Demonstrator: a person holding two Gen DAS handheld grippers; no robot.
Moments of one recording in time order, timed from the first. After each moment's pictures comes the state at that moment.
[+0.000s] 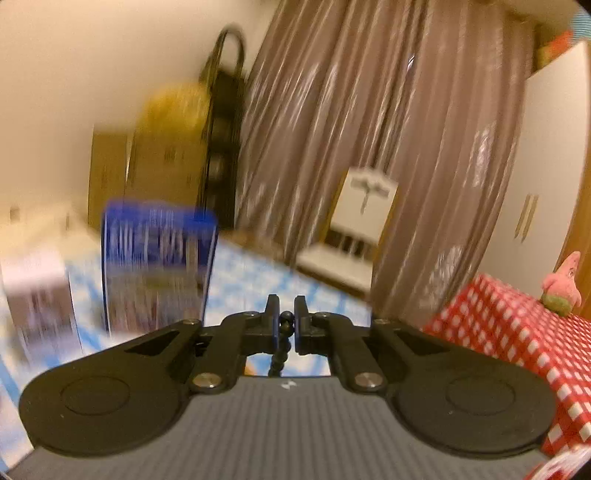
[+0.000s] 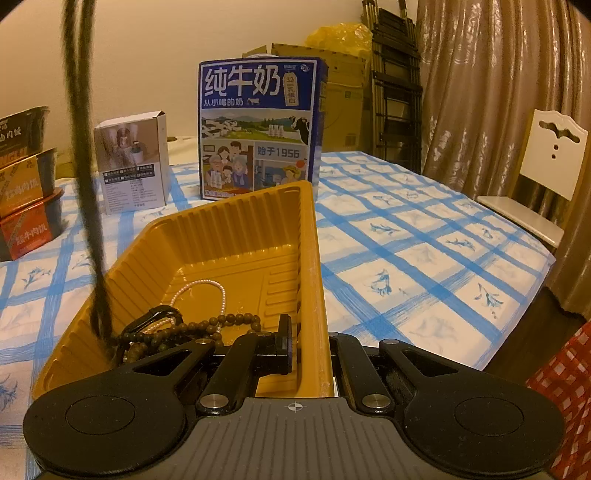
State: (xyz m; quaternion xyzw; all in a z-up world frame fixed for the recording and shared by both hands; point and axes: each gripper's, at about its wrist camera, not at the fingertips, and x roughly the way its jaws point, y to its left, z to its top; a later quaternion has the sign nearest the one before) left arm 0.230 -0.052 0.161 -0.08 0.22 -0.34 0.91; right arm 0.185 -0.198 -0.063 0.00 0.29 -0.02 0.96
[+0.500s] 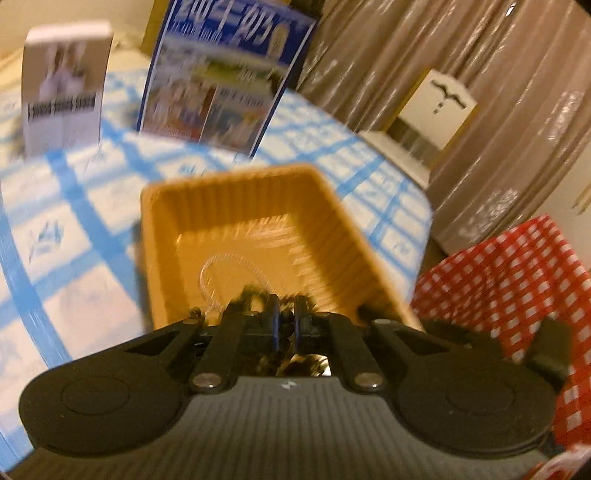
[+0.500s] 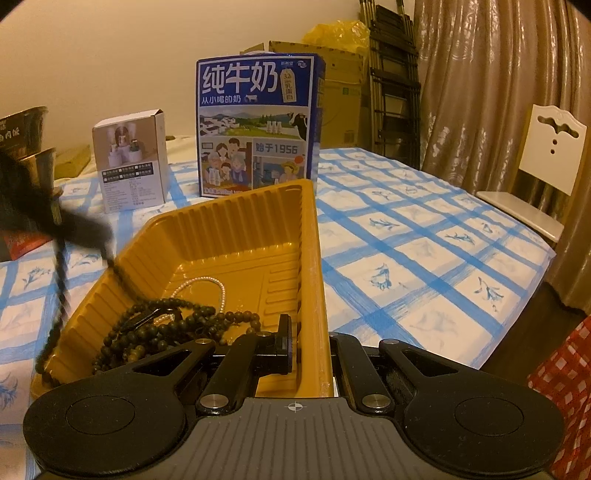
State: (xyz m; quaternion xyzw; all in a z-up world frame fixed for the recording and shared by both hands) left arm 0.260 -0.052 -0.028 -0.11 0.42 -0.26 0.86; right arm 0.184 -0.200 -0.065 0.00 0.30 -0.02 0.95
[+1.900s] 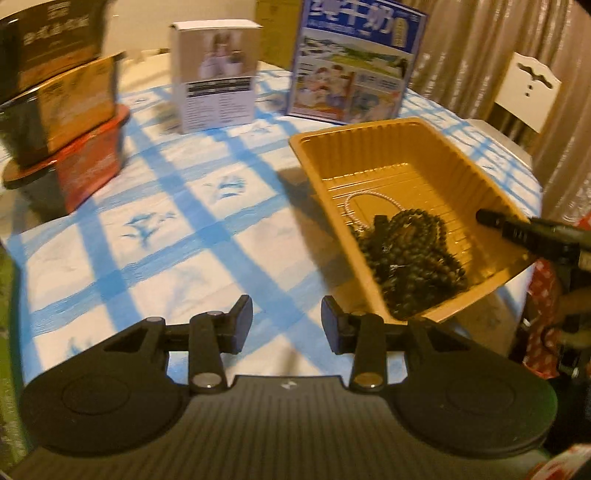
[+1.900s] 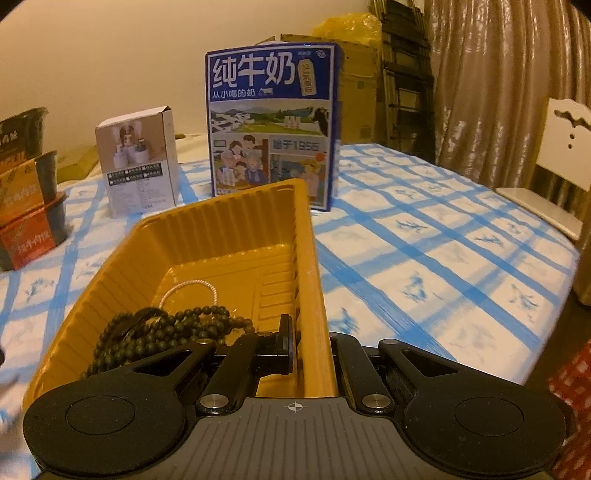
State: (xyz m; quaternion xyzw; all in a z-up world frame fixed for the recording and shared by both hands) left arm 0.198 0.057 -0.056 -0.02 0.41 -0.09 0.91; right arm 0.237 -0.191 -0.071 0.03 0.30 0.02 0.95
